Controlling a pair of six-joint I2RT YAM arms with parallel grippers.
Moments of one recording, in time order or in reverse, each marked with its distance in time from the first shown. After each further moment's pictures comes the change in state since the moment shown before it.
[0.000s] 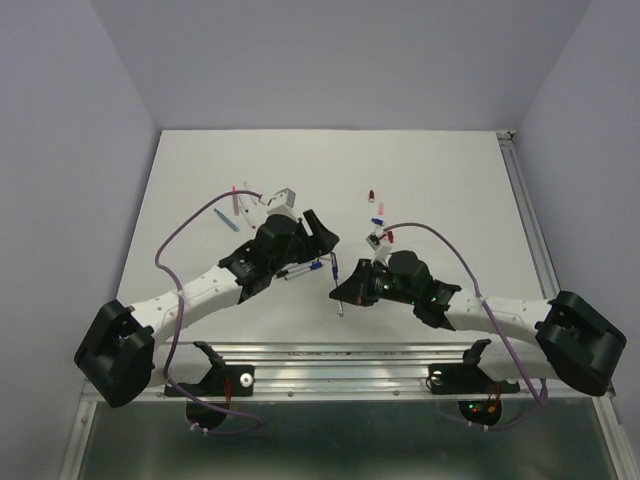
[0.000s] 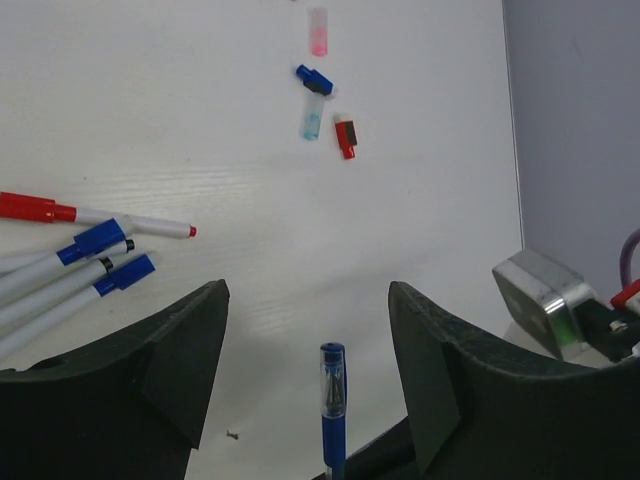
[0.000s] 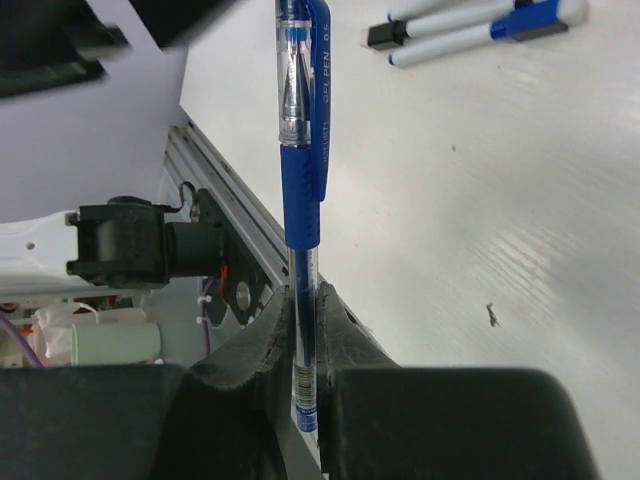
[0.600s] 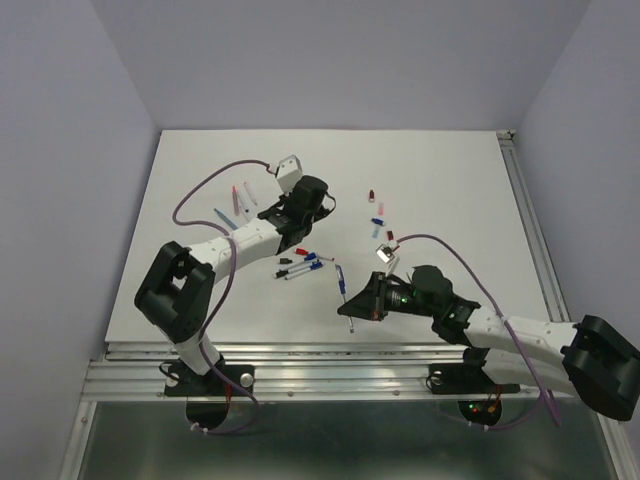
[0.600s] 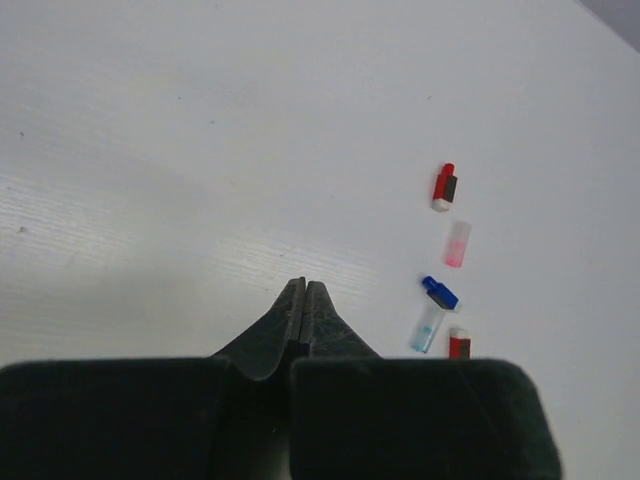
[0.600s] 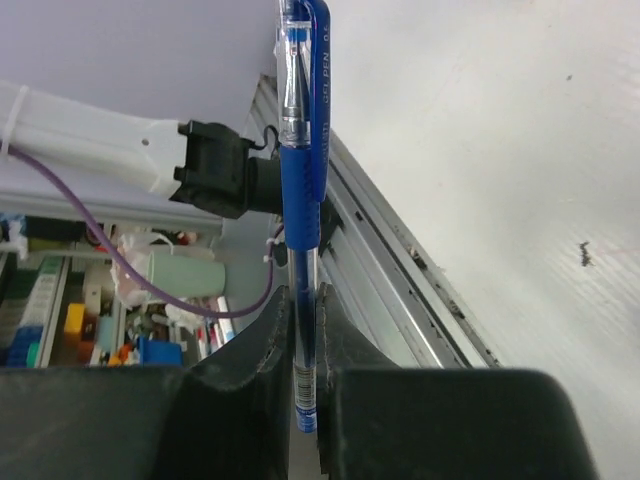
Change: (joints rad) left arm 0.048 0.438 0.399 -0.141 -0.391 0.003; right arm 0.001 -0.165 -0.152 0.156 -0.178 0.085
